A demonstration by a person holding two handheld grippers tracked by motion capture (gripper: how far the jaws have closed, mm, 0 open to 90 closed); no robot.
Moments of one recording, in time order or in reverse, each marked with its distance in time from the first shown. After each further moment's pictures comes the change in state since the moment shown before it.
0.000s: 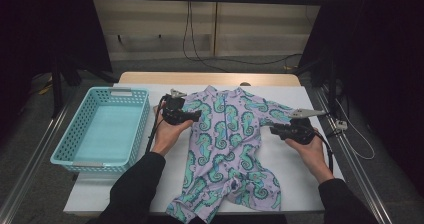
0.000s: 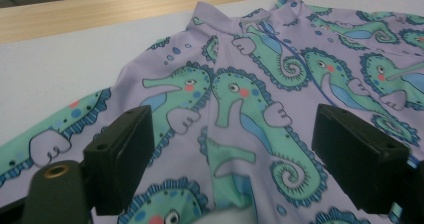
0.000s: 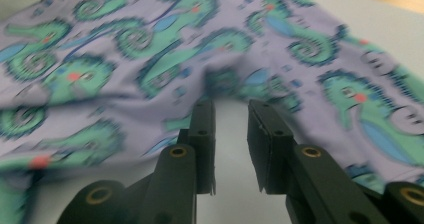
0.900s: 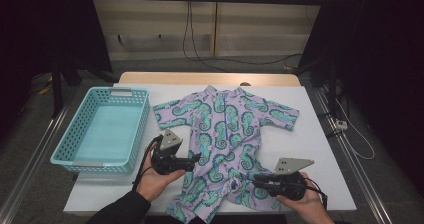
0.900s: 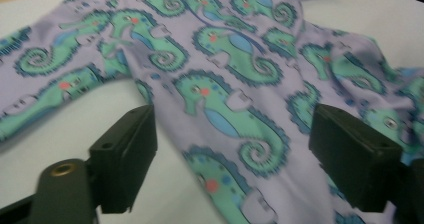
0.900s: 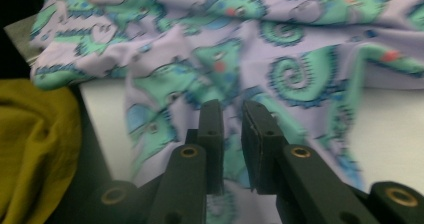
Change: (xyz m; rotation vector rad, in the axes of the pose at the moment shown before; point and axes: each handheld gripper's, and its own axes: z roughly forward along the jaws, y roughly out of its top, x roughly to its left) left arm -0.062 -0.082 -0.102 -0.009 -0.153 0.162; right arm 0.134 -0.048 -0.049 0.066 0.281 -0.164
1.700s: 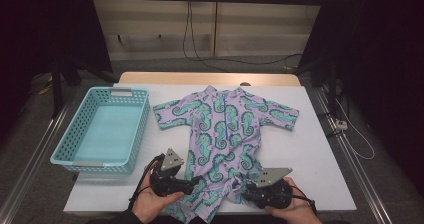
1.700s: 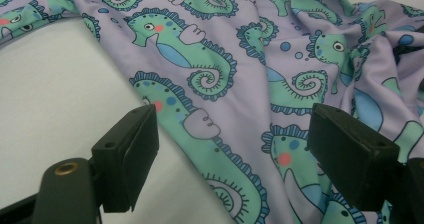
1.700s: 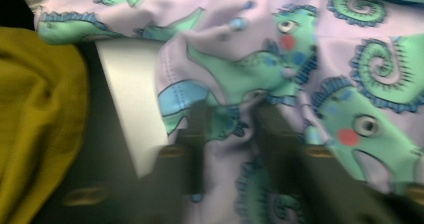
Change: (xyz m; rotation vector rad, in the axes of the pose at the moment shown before) left arm -0.024 -0.024 -0.014 0.095 -0.031 0.041; right arm 0.019 0.000 0.028 0.122 0.038 -0.104
